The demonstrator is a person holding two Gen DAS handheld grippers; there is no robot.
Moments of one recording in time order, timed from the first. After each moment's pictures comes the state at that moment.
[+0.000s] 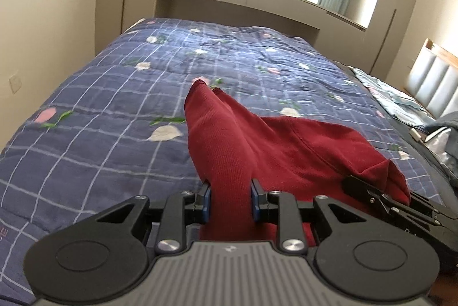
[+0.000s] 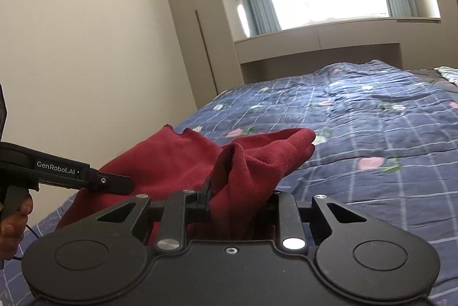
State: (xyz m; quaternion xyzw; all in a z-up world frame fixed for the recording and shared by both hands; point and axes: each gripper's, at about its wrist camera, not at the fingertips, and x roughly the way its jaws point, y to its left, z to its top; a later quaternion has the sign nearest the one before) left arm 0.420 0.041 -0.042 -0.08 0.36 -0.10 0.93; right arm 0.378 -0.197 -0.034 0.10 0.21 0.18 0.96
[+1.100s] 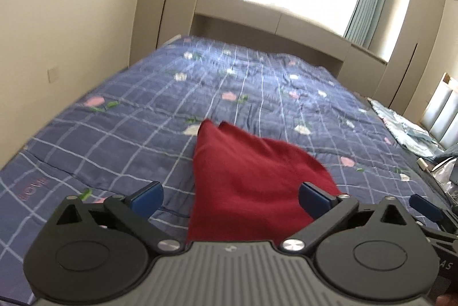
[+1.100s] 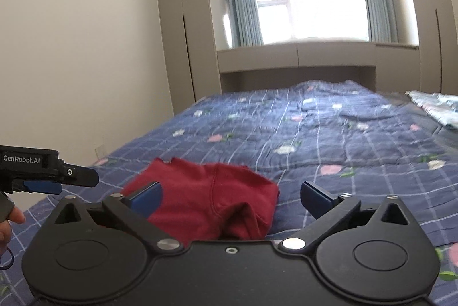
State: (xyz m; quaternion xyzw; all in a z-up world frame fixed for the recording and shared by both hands) left arm 0.325 0.045 -0.012 -0.12 0.30 -0.02 0.95; right arm 0.293 -0.203 0.003 0.06 0.19 0.12 0.97
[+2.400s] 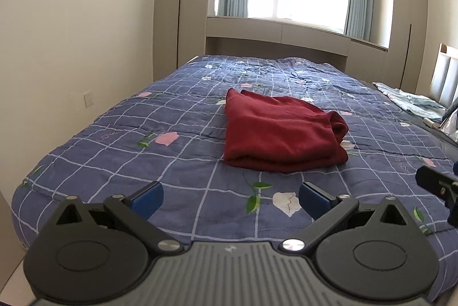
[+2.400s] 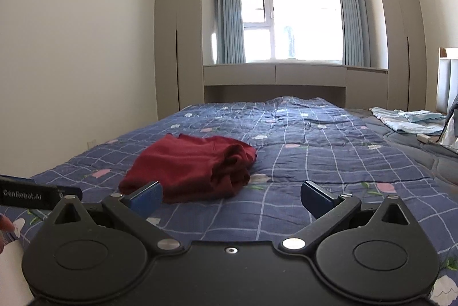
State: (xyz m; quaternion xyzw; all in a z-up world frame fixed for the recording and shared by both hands) left arm 0.136 0.032 -0.051 -0.04 0.26 0.02 0.96; right arm 0.093 -0.198 -0.016 0.02 0.15 0.07 0.99
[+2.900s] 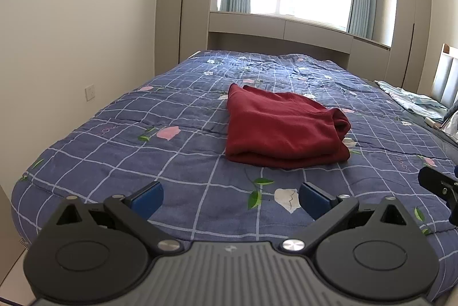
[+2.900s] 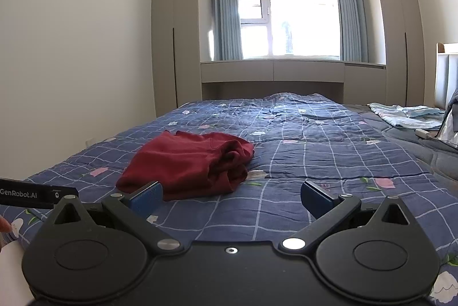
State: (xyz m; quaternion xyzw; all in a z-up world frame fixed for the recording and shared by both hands) left arm 0.138 0.034 -0.053 -0.04 0.27 0.02 0.96; right arm 0.096 -0.200 -0.018 0.03 0.16 0.07 0.99
